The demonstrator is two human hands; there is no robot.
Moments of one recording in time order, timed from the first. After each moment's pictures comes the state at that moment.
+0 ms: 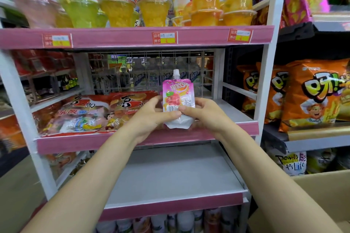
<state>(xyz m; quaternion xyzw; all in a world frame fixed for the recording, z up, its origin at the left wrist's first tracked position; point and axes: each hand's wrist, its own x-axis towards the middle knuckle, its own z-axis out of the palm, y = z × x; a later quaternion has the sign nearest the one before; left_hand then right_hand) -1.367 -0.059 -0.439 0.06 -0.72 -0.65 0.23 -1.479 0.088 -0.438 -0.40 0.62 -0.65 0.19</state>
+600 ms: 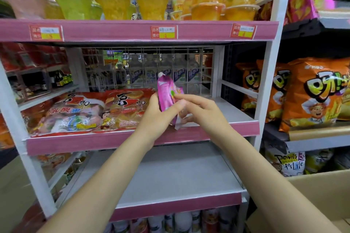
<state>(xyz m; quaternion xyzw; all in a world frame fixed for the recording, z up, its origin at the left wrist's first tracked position) -1.376 -0.034 -0.448 0.09 -0.74 -0.56 0.35 -1.472 0.082 -0.445 -0.45 0.58 -0.67 0.10</state>
